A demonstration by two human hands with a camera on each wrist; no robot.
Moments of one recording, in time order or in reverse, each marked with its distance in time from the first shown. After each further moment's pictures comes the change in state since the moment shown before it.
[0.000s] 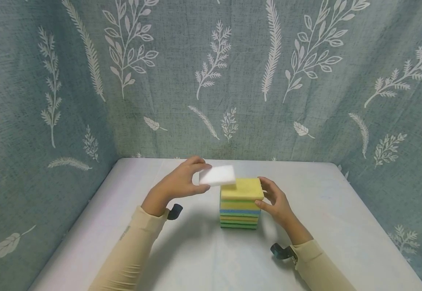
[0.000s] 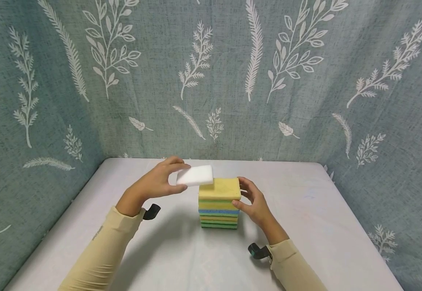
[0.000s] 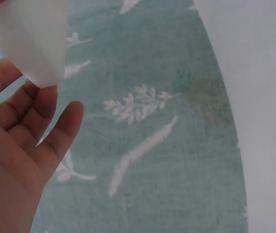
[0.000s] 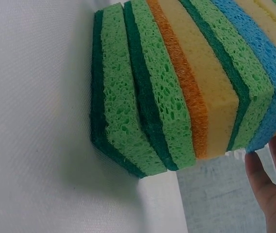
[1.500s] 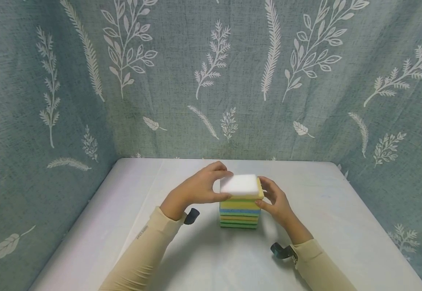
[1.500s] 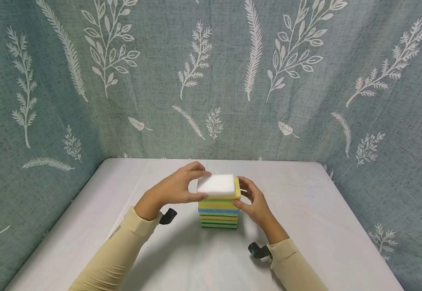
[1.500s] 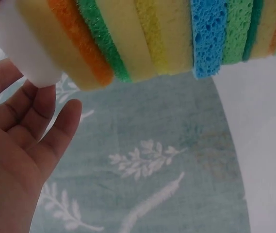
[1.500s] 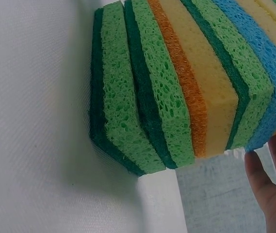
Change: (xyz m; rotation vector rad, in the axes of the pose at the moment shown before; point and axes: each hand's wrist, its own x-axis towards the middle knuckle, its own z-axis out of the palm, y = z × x) left_hand 0.024 0.040 0.029 0.029 -0.112 0.035; right_hand 0.001 -0.005 0.000 -0.030 0.015 0.051
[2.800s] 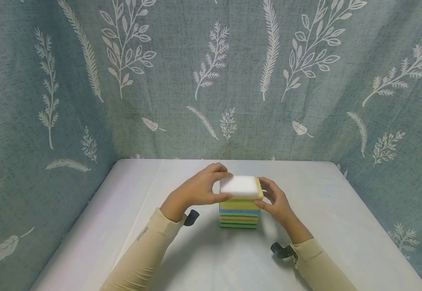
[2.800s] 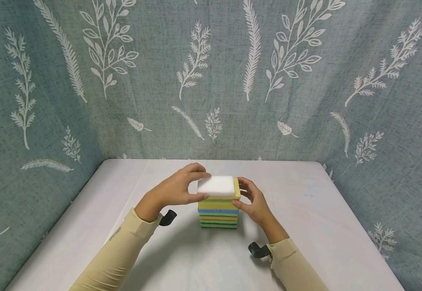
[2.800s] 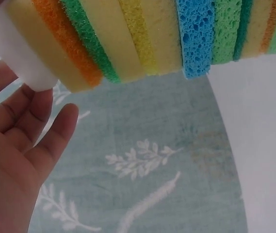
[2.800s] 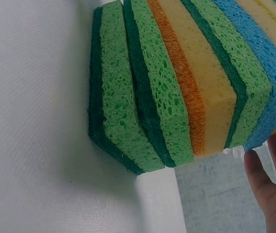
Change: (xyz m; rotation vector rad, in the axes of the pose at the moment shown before) left_hand -0.001 0.000 0.004 0.049 -0.001 0.006; right_hand 0.000 0.002 -0.001 0.004 0.000 -0.043
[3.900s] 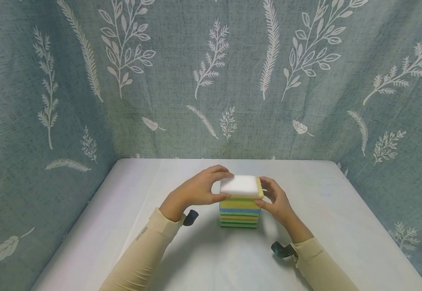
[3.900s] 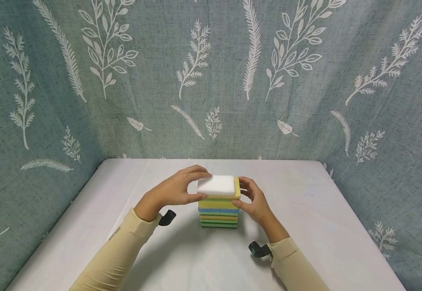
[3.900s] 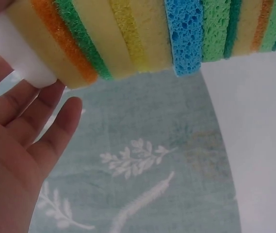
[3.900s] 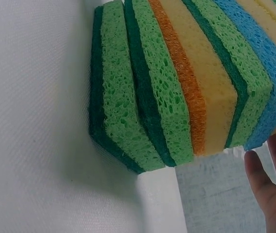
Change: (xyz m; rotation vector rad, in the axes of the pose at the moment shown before) left_hand -0.001 -0.004 0.002 -0.057 -0.039 -0.004; right_hand 0.001 0.000 0.000 0.011 0.012 0.030
